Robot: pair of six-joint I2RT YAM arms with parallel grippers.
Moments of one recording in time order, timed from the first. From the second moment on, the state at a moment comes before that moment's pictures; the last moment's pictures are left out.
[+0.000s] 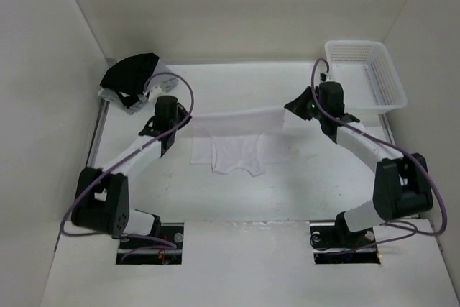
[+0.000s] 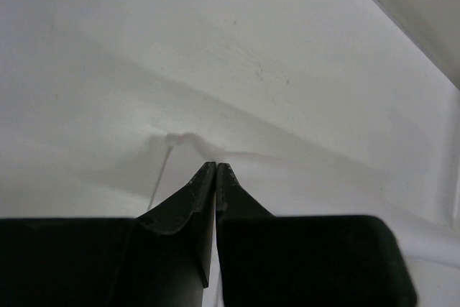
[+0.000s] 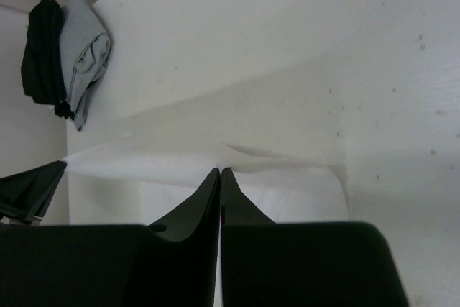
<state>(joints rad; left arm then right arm) -0.26 1.44 0.85 0.07 -0.21 -0.77 0.22 1.52 0.99 0.05 -0.22 0.74</state>
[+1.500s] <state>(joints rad) -0.43 0.80 0.21 0.01 -0.37 -0.91 0.27 1.43 0.41 0.37 -0.18 0.90</state>
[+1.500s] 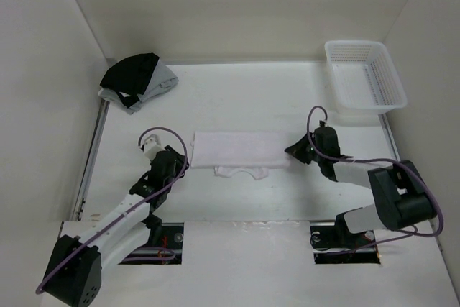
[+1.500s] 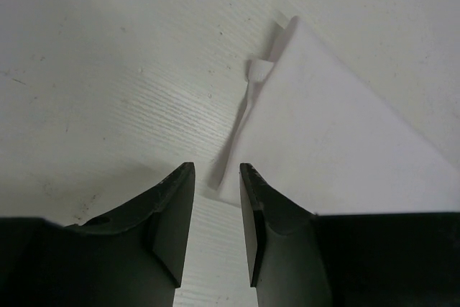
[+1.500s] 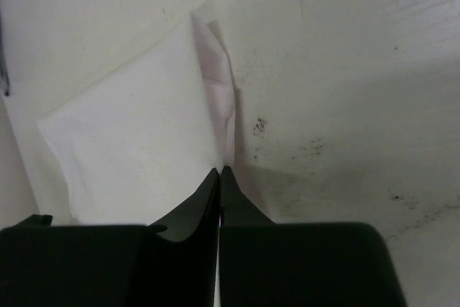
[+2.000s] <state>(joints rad) -0.67 0.96 0.31 0.07 -0.38 -0.94 0.39 1.10 0.70 -0.02 0.12 0.74</state>
